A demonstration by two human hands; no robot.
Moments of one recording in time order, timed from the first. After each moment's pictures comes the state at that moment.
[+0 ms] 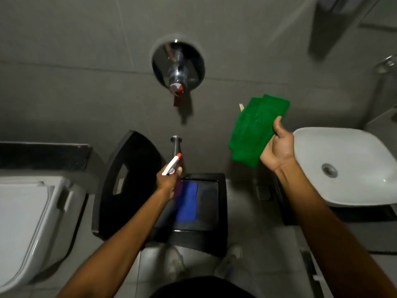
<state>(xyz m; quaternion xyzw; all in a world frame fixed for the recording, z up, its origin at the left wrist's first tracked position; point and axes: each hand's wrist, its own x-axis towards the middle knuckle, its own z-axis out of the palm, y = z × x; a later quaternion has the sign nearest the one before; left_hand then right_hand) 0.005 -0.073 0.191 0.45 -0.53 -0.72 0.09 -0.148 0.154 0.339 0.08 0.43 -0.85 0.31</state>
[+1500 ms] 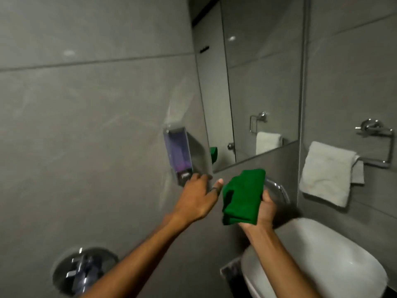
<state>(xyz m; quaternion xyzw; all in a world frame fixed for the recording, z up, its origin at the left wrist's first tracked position) -0.257 0.157 0.600 -0.15 -0.95 -0.24 0.14 -0.293 0.310 0.511 0.06 0.17 -0.98 -0.08</state>
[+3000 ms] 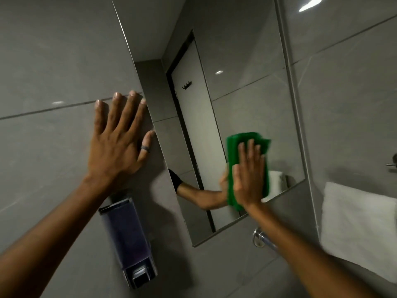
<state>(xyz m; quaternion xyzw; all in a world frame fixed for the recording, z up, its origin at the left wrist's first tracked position) -0.460 0.126 0.780 -0.12 -0.78 0.23 0.57 -0.569 0.410 0.583 -0.05 0.75 -0.36 -0.56</state>
